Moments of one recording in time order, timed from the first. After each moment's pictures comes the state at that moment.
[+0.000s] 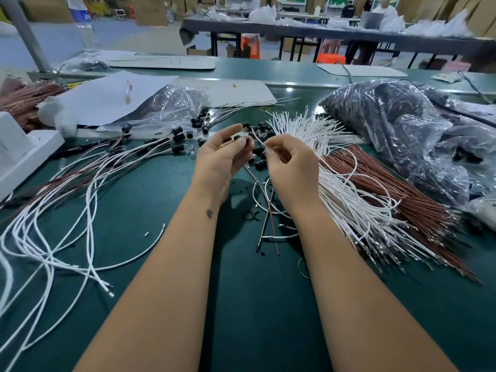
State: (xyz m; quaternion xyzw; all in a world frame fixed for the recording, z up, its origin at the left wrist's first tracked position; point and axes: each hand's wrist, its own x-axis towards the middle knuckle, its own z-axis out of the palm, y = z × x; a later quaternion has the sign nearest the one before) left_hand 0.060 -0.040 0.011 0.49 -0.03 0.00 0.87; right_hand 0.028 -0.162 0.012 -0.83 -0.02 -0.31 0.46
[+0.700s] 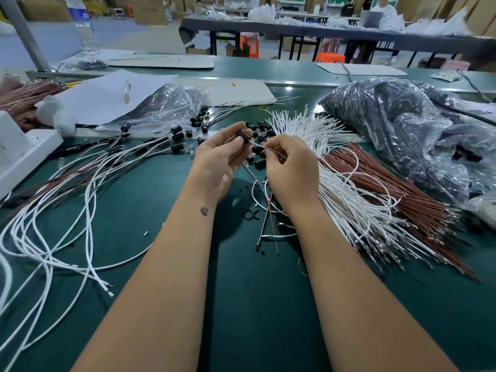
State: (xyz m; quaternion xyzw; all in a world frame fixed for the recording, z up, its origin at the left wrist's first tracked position) left_hand 0.062 -0.036 0.014 0.44 -0.05 -0.04 0.90; right_hand 0.025 -0.161 0.013 -0.86 -0.02 -0.32 0.39
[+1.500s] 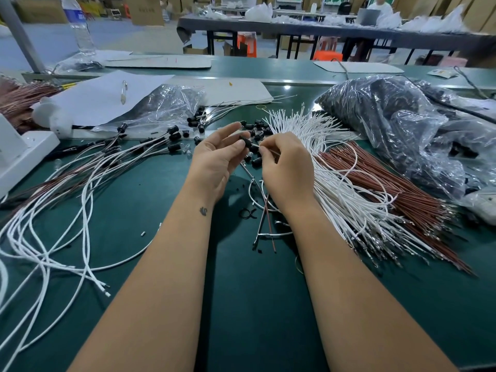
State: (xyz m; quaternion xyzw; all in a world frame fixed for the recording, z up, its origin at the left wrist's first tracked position) left_hand 0.065 -0.038 0.009 0.48 -0.05 -0.02 0.88; right_hand 0.027 -0.158 0.013 -0.87 -0.03 -0.33 0.36
